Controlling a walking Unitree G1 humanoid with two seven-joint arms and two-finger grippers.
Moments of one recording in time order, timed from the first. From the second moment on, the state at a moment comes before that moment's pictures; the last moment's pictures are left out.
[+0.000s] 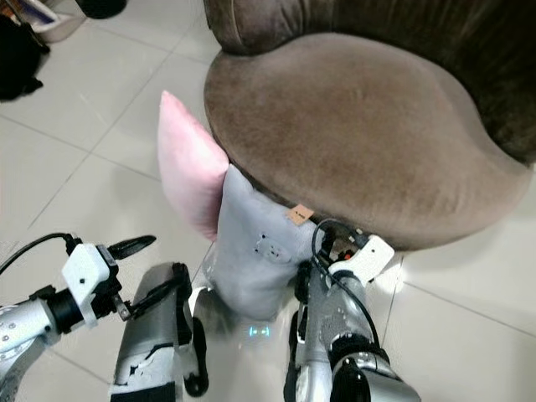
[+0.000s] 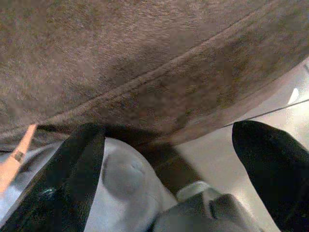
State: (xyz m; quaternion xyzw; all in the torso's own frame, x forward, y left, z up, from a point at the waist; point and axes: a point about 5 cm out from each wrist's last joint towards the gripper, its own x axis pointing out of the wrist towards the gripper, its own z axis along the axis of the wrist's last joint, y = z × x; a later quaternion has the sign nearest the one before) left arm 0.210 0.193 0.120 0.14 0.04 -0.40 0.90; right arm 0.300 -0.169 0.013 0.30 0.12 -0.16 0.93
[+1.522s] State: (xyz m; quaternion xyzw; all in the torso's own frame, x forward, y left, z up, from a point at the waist) left arm 0.215 0.213 0.129 0.18 0.06 -0.37 0.91; right arm 0.306 -0.119 0.015 0.30 0.15 -0.05 0.94
